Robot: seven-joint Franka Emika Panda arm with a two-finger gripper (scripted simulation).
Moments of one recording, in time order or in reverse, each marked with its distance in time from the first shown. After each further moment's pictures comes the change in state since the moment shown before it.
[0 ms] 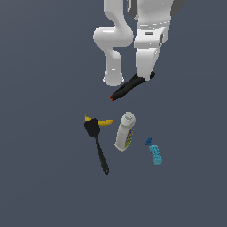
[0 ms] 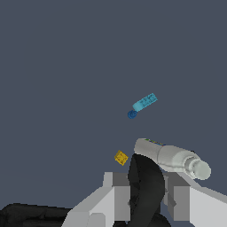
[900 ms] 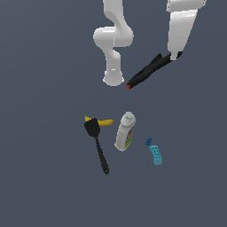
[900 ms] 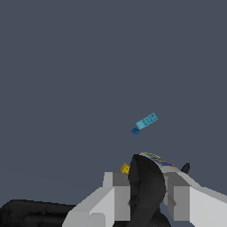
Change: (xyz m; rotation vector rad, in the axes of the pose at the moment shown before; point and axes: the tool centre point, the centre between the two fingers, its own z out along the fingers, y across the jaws) arm 0.072 -0.024 -0.066 0.004 0.005 -0.001
